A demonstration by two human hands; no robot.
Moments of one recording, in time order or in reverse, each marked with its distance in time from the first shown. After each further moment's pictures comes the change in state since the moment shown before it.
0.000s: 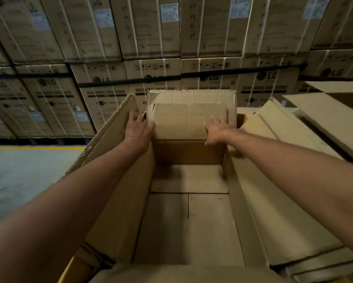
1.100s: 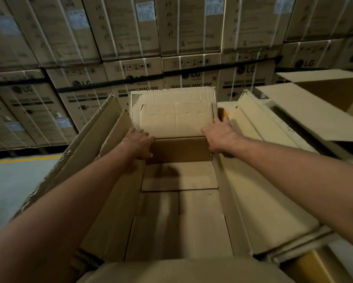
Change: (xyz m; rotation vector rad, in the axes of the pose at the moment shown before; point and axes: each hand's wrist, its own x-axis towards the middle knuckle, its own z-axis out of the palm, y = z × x) left_hand 0.009 0.041 -0.014 -0.297 -0.153 0.288; right_hand -0.051 0.039 0.022 -0.447 0.164 0.004
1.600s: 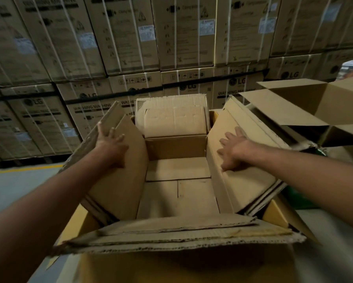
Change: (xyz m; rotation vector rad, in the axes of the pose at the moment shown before) left_hand -0.157 -0.014 -0.012 0.312 -0.088 -0.243; right_hand -0.140 0.024 -0.008 -0.199 -0.257 -0.064
